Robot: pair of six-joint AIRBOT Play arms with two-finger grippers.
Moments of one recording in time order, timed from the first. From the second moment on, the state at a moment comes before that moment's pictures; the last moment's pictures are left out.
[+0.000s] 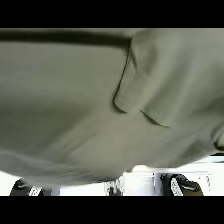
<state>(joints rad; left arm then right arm) 0.27 -0.57 1.81 1.34 -1.23 -1.56 -0.22 -0.71 1.89 -1.19 1.41 1.49</state>
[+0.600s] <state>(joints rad) 0.26 -0.78 0.95 1.15 -0.96 -1.48 -0.22 -1.19 1.38 -1.04 1.17 1.50</state>
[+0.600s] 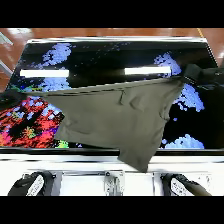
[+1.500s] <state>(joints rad) 0.37 -1.41 1.11 0.83 -0.99 -1.49 -0.19 -1.48 1.34 -0.90 0.74 1.40</state>
